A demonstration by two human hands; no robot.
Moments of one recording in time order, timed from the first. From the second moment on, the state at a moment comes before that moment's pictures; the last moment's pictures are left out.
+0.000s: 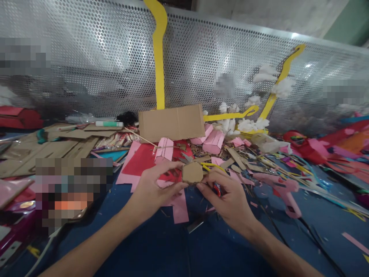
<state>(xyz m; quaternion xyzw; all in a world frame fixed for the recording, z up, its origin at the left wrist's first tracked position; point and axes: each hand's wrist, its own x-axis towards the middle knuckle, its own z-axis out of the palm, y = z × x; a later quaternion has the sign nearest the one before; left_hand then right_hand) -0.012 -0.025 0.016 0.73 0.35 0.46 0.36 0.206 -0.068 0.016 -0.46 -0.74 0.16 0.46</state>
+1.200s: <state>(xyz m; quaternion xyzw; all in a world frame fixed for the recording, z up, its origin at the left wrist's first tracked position) -0.010 -0.015 0.008 0.53 0.38 0.42 0.63 0.205 -0.068 0.015 -0.48 -0.73 0.20 0.45</state>
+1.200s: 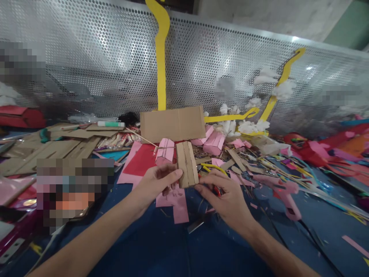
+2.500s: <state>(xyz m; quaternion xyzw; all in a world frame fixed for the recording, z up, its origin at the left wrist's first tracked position) -0.003 -0.020 0.001 0.50 0.39 0.39 0.66 0.203 -0.060 0.004 -0.44 -0.62 0.46 0.46</state>
